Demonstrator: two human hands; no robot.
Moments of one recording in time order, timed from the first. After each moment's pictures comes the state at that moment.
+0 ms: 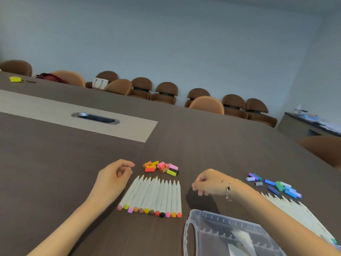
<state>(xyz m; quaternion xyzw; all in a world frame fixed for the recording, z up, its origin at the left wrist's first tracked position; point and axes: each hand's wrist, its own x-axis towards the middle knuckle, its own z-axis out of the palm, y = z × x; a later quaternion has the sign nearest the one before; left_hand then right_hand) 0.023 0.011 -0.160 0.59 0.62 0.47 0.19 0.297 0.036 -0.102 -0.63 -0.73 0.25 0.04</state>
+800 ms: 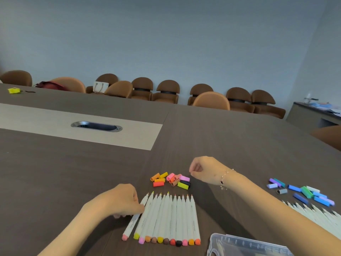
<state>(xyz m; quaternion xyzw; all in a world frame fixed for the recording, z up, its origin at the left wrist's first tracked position) 0.018 0.052 -0.129 0.67 0.68 -0.03 0.29 0.262 0.115 -0.099 -0.59 -0.79 0.16 0.10</state>
